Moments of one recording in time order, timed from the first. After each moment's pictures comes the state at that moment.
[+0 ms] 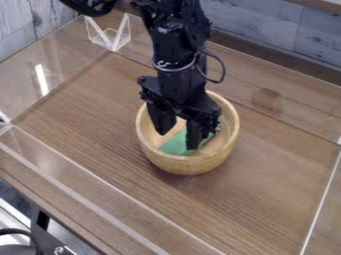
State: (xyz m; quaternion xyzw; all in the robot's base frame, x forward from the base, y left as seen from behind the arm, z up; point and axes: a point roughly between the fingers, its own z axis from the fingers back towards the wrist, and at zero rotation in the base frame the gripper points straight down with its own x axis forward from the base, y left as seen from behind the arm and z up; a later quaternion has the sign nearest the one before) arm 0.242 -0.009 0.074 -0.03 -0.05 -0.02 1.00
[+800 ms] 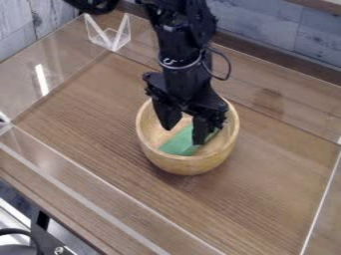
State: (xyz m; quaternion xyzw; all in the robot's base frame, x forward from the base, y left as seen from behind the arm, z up) arm 0.248 -0.016 0.075 -0.02 -0.07 -0.03 1.00
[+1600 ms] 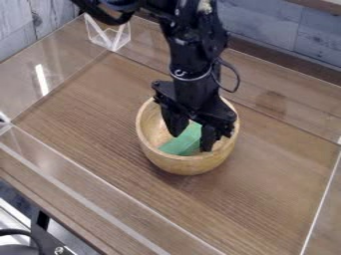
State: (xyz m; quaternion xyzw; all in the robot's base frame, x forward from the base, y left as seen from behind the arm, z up) arm 0.253 -0.024 0.063 -0.01 -0.07 -0.03 1.00
